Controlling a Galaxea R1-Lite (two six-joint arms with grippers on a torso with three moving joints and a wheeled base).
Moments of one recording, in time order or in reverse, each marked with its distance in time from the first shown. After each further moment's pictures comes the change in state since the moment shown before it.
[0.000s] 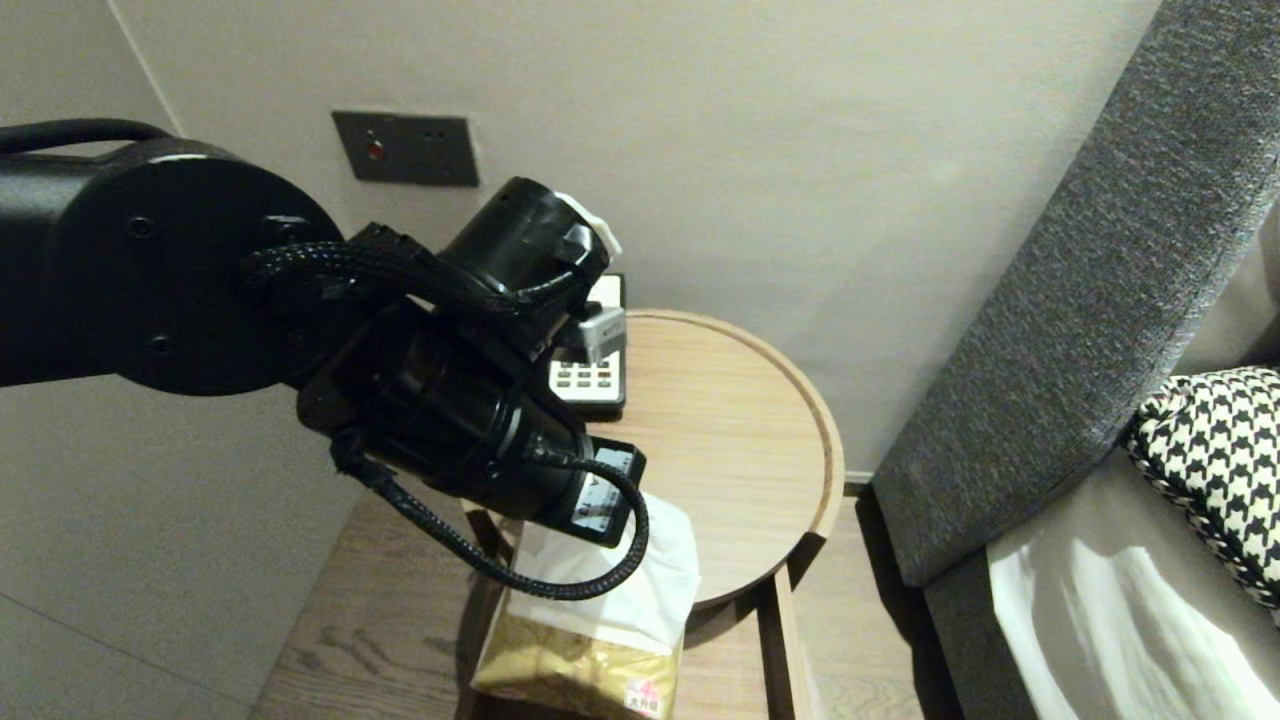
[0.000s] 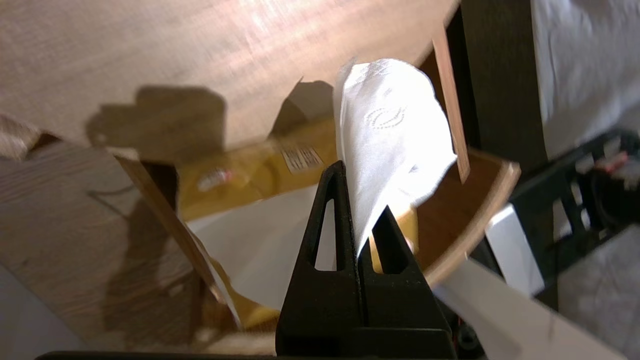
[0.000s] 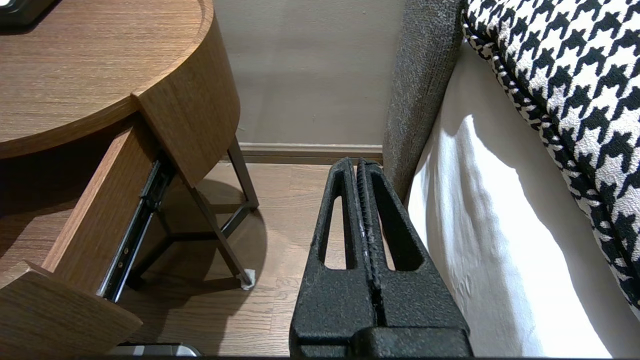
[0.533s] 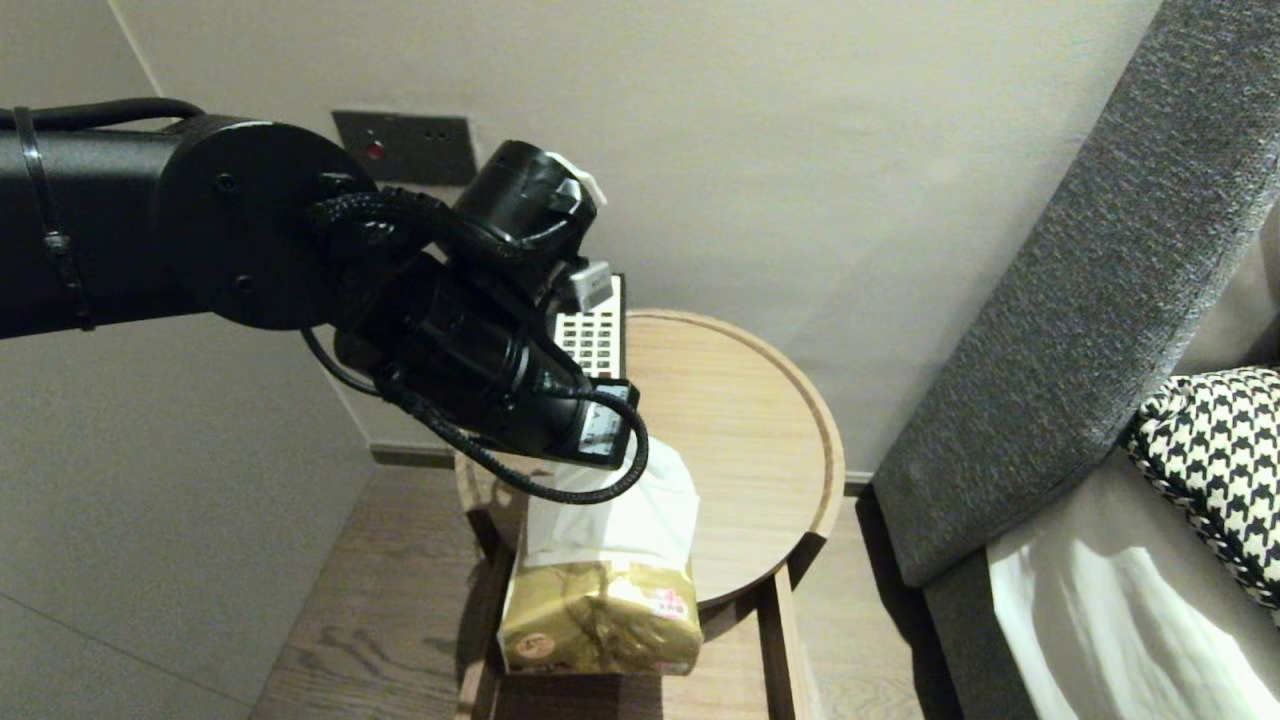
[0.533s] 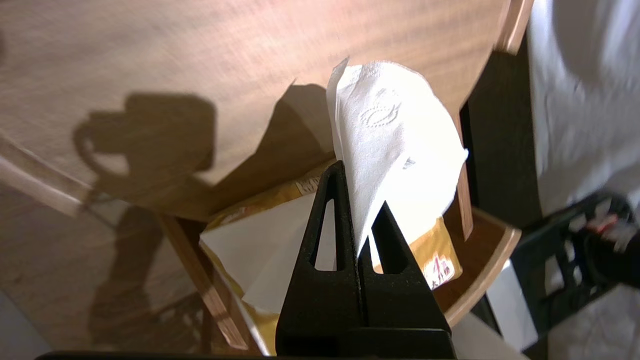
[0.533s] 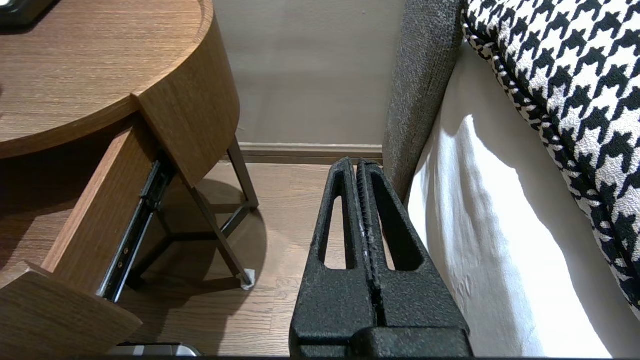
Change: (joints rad) left arm 0.079 0.069 -0.129 0.000 0.000 0.002; right arm 0.000 0.000 0.000 0.000 0.000 0.000
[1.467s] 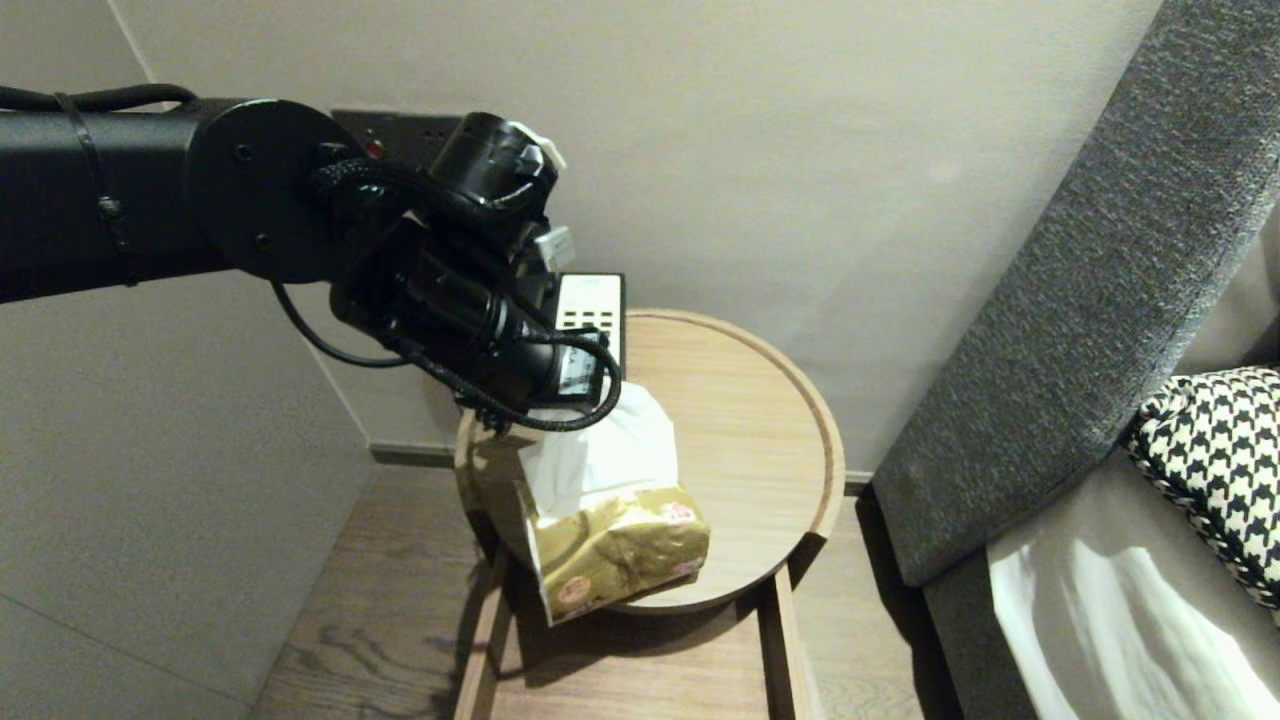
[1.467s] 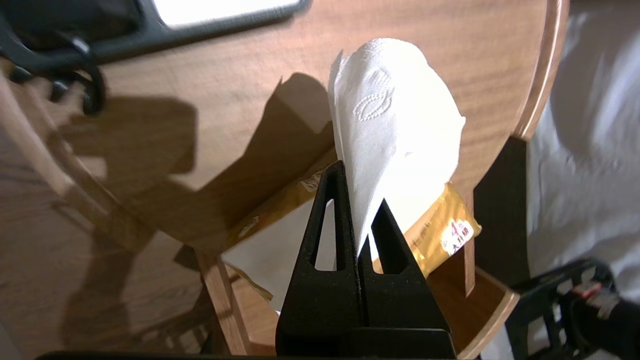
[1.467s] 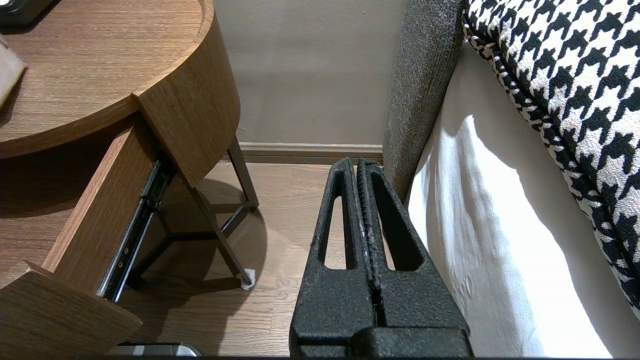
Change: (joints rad) left arm 0.096 0.046 -0.097 -0.001 0.000 -0.025; right arm 0.000 0.000 0.000 0.000 0.000 0.000
